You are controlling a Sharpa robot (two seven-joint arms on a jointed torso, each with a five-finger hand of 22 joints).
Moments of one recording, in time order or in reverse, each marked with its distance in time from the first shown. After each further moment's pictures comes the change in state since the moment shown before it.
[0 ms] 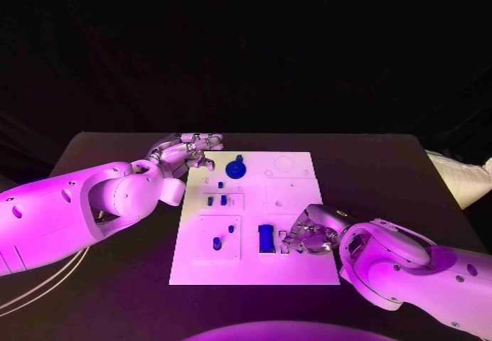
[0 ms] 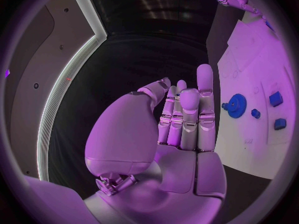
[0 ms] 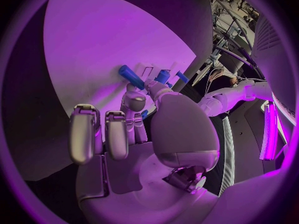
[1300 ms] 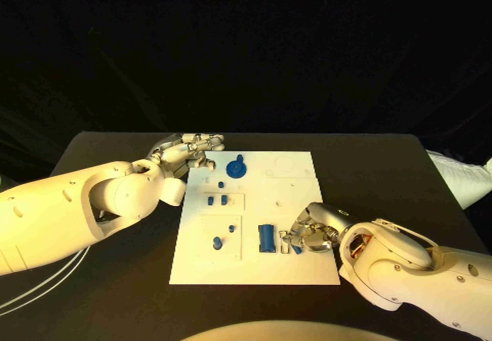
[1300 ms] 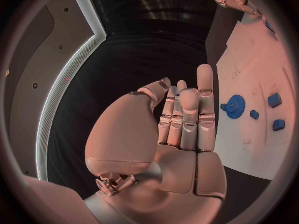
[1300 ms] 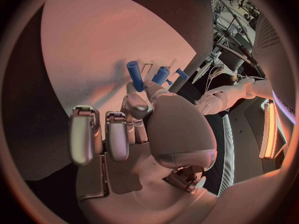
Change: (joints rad) left arm 0.000 0.000 0.000 0.001 0.000 0.003 -0.011; left_hand 0.000 0.000 0.000 0.000 0.000 0.000 0.000 0.000 0.000 -0.007 0.000 0.000 -0.001 -0.001 0.001 0.000 -0.004 0.000 0.000 0.000 0.000 -0.001; right arm 0.000 -0.002 0.000 0.004 0.006 -0.037 -0.002; right_hand 0.081 0.099 -0.017 -0.016 -0.073 0.034 -0.019 0.016 0.013 0.035 -0.019 0.092 0.064 -0.003 -0.018 0.022 0.000 -0.016 0.004 -0.004 0.020 0.010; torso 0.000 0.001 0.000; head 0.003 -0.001
